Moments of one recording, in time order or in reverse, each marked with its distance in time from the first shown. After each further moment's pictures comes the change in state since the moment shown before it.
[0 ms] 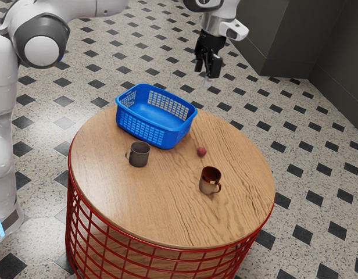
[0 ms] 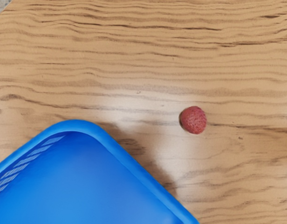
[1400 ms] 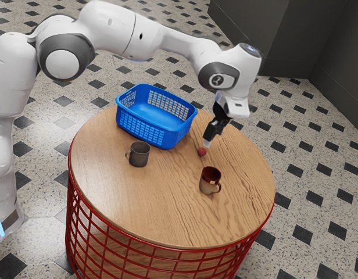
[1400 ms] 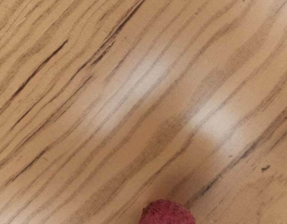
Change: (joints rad) arm 0.003 0.193 -0.164 -0.198 0.108 0.344 0.646
